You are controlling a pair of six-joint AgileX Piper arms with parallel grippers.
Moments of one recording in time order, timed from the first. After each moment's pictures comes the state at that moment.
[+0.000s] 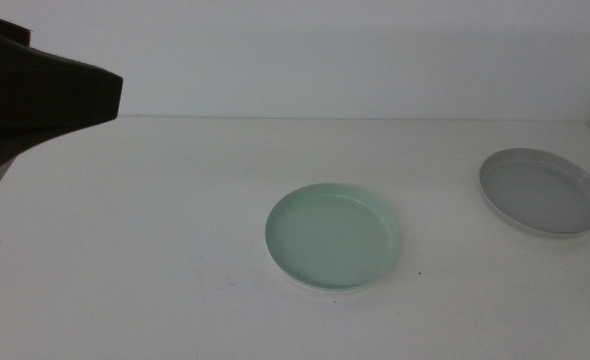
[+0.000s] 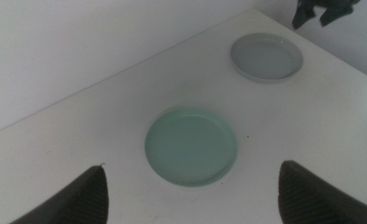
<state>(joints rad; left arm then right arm) -0.39 0.85 -1.29 -0.32 1.07 0.28 -0.28 1.94 -1.56 0.11 0.93 0.07</state>
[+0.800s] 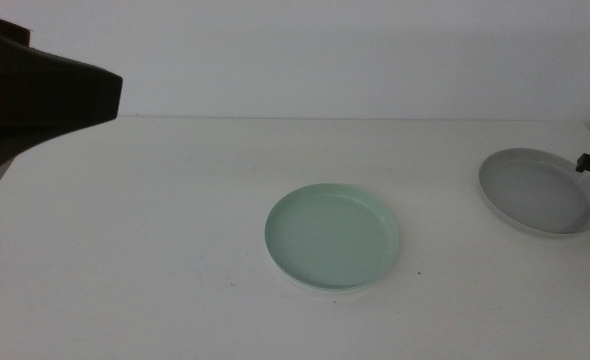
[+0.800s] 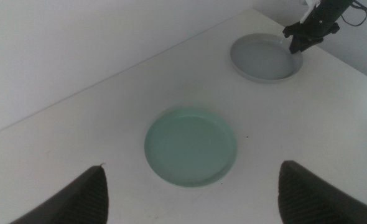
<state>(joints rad) -0.39 0.85 -1.29 -0.32 1.07 0.29 -0.30 2.16 -1.56 0.13 0.78 0.04</state>
